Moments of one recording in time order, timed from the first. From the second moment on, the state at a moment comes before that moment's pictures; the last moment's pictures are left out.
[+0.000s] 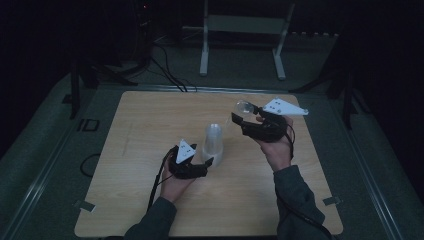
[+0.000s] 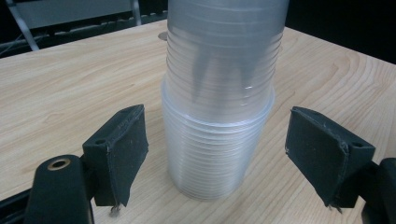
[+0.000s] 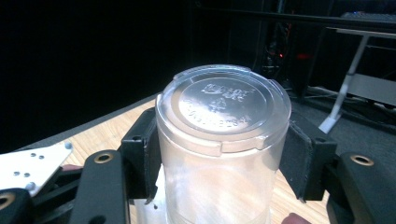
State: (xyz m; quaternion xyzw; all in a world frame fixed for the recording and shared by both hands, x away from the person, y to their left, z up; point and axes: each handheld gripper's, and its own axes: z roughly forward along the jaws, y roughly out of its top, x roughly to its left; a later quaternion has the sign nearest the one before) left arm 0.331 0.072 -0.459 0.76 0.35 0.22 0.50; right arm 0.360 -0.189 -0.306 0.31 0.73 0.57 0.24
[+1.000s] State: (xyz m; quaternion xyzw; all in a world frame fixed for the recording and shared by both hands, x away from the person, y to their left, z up) left arm 0.320 0.064 -0.451 0.76 0.33 0.22 0.52; right arm 0.357 -0.237 -0.336 0.36 0.72 0.54 0.25
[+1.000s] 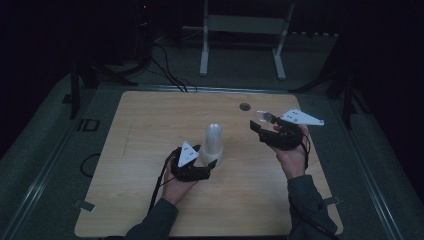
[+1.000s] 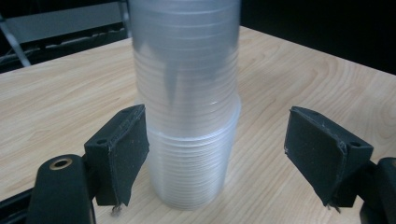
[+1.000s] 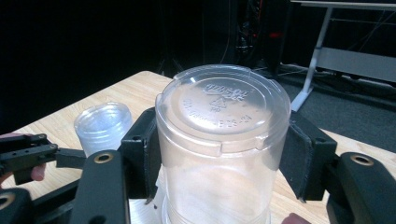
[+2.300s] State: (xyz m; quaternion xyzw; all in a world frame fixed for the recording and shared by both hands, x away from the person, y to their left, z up) left arm 0.308 0.038 -0.439 0.78 0.27 0.21 0.53; right arm 0.345 -0.253 -0.375 0.41 0.71 0.53 0.23
